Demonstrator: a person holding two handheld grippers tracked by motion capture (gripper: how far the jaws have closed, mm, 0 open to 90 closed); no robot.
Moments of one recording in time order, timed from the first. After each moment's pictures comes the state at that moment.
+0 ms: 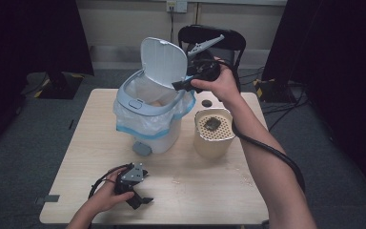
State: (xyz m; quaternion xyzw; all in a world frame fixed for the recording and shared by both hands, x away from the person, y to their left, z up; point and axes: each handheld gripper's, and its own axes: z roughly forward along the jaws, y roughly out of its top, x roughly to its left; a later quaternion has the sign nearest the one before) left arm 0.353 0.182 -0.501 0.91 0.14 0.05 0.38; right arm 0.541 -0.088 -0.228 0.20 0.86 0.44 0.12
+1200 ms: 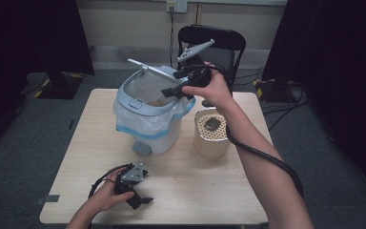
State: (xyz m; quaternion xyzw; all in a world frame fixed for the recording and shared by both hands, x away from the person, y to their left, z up) left arm 0.353 0.182 -0.502 0.91 0.14 0.05 0.39; right arm 0.519 -0.063 -0.228 0.16 0.87 0.46 0.10
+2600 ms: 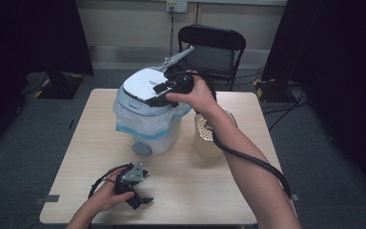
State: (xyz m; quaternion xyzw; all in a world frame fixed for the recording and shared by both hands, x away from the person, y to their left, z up) left arm 0.353 0.182 -0.502 0.91 0.14 0.05 0.39; right arm 0.509 -0.023 -0.243 0.13 0.88 0.45 0.03
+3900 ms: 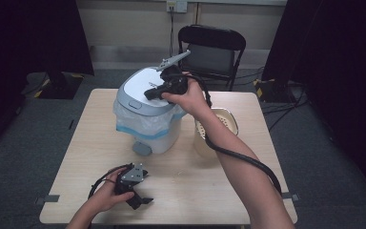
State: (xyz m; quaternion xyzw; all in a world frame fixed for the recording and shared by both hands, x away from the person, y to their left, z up) left arm 0.352 0.182 -0.502 0.91 0.13 0.05 0.38; right arm 0.520 -0.011 -0.260 0.15 0.87 0.47 0.04
